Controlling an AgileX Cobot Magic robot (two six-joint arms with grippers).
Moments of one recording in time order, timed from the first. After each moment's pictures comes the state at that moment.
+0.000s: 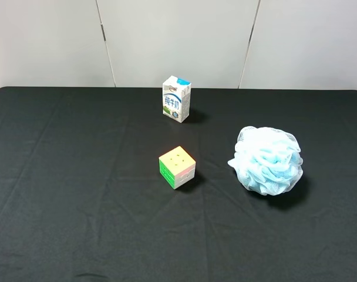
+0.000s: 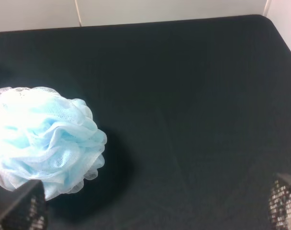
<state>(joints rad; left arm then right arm) 0.13 -0.01 -0.49 0.01 1.06 -0.01 -0.04 -0.01 -0.50 0.00 1.02 0.04</state>
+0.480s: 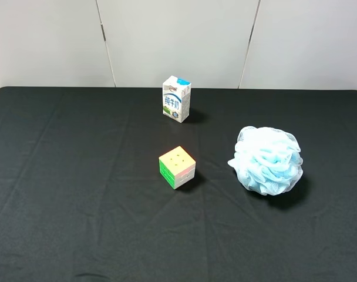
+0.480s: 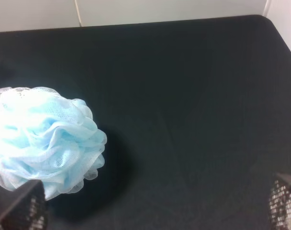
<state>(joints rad) 0.13 -0.01 -0.49 0.01 1.06 -0.01 -0.04 -0.01 -0.50 0.00 1.02 0.04</state>
